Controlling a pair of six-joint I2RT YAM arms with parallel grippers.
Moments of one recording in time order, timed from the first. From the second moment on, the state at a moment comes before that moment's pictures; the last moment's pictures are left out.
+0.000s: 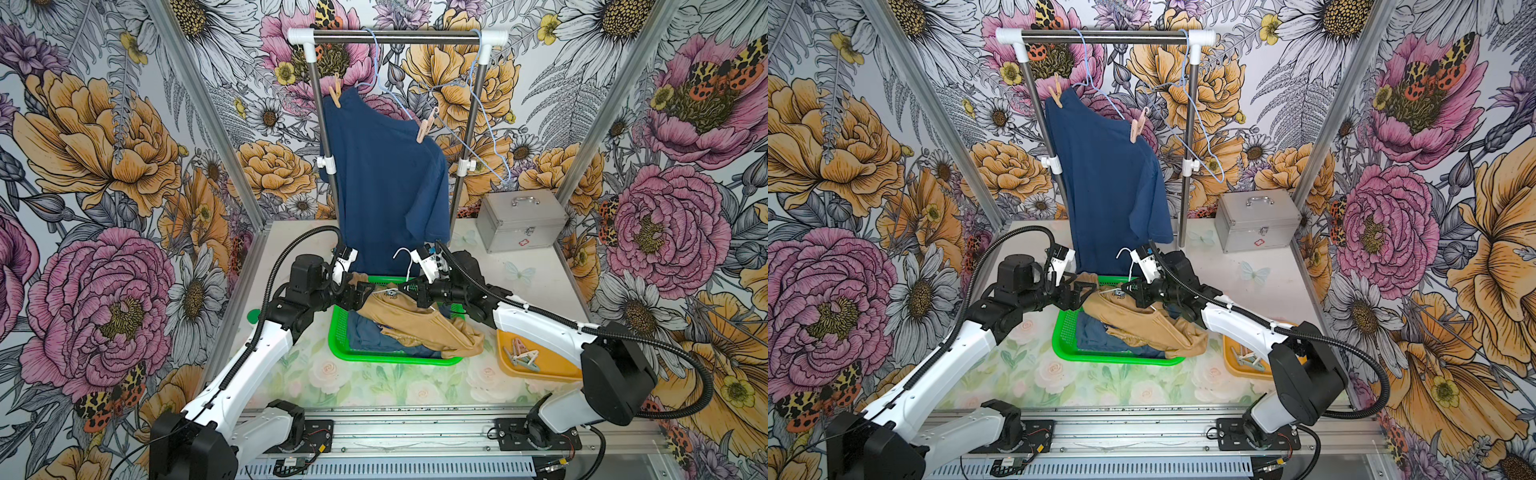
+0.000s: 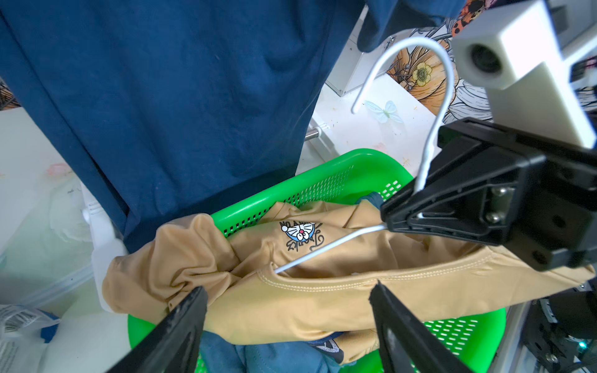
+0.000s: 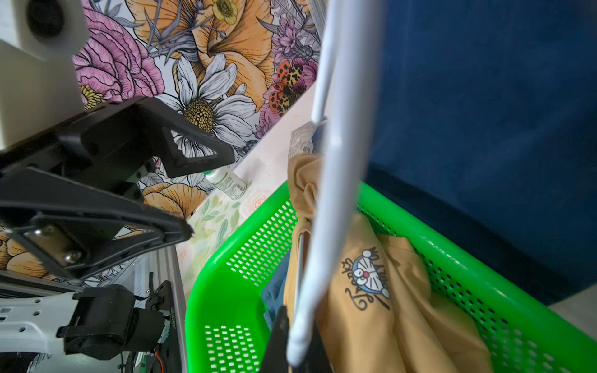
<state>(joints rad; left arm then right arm) -0.32 1.09 0.89 -0.38 0.39 -0.03 0.62 1.48 0.99 0.04 -0.53 0.31</state>
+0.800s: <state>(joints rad) -0.02 1.07 1.09 -0.40 0.85 0.09 0.47 1.29 1.28 -0.07 -0.86 0.09</state>
